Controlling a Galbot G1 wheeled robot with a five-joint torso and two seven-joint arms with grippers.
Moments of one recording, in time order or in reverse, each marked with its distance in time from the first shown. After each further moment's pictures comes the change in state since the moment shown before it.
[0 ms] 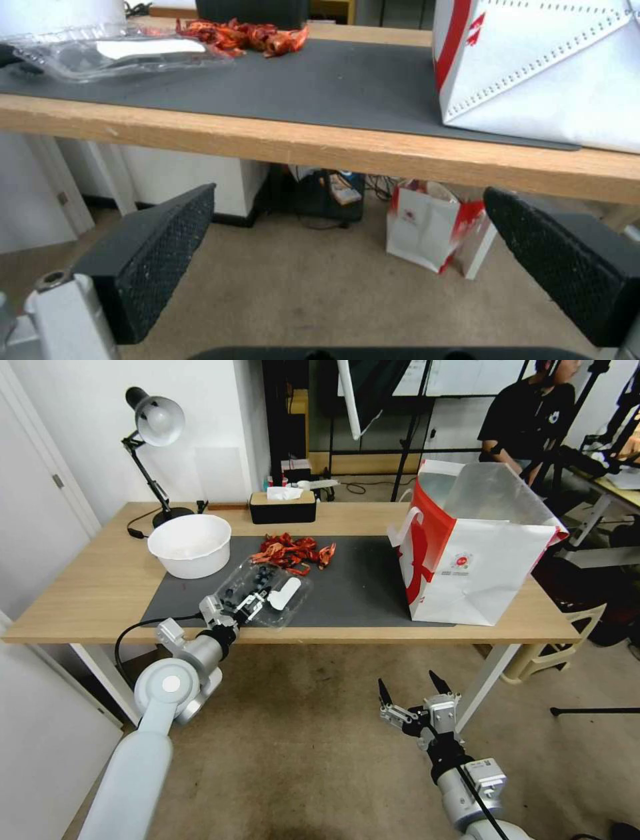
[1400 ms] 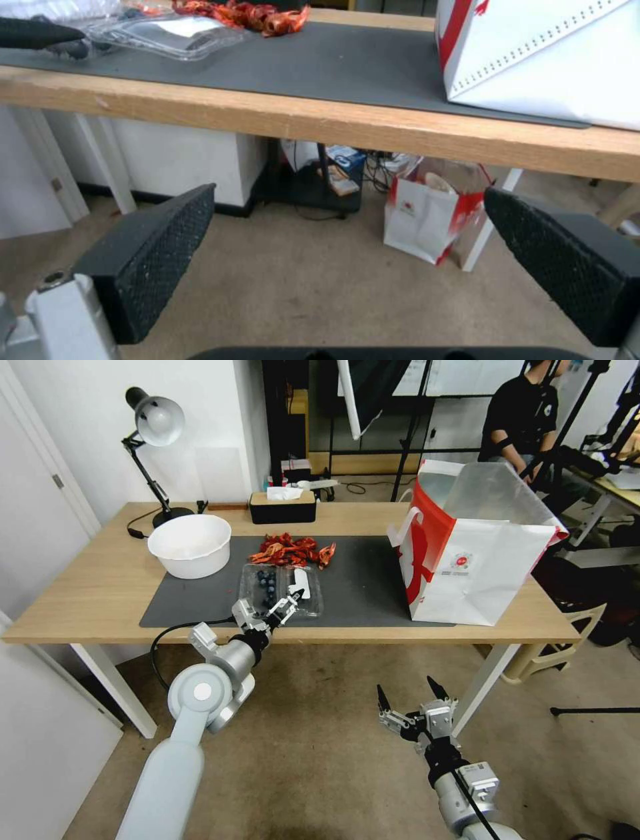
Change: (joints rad) left arm 0.020 -0.098 0.089 -0.036 0.024 -0.005 -0.033; right arm 0.005 0.003 0.003 -0.041 -0.019 0.022 0.000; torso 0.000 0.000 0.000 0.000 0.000
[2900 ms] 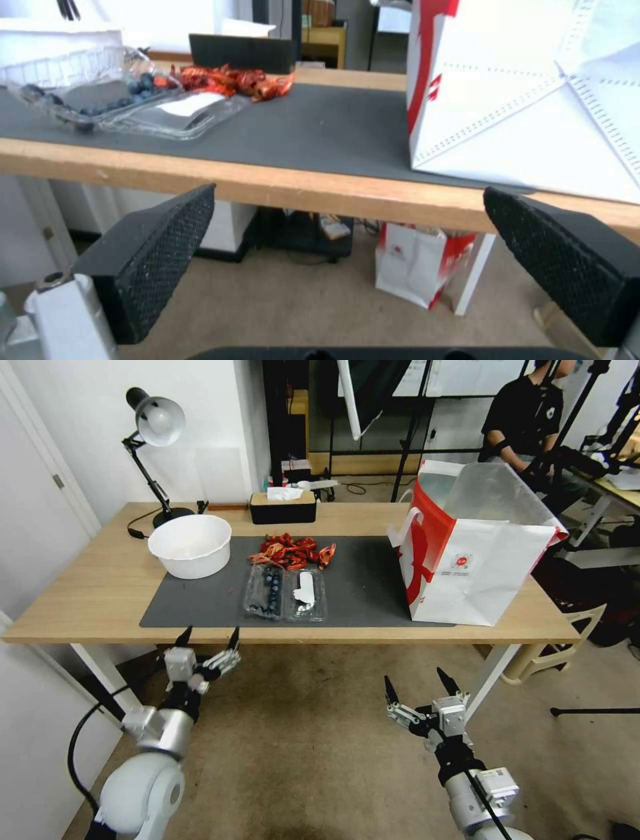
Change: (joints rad) left arm 0.454 0.075 -0.193 -0.075 0.995 -0.571 0.344; right arm -0.027 0.000 0.043 0.045 0.056 0.102 -0.017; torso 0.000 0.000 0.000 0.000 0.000
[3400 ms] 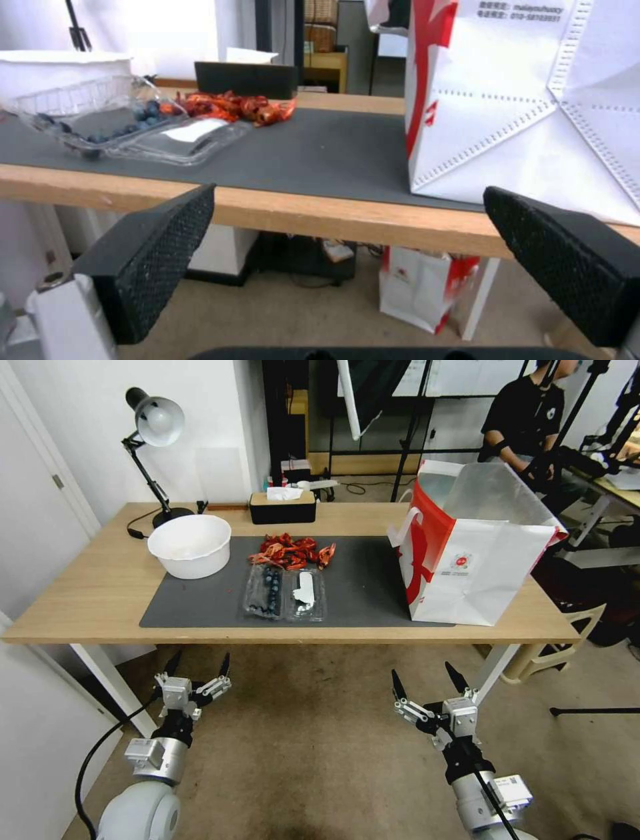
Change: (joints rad) left arm 0.035 -0.021 -0.017 0.080 0.083 -0.109 -0.001; right arm 0.010 0.000 0.009 -0.022 0.033 0.075 -0.018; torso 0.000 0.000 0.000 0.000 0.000
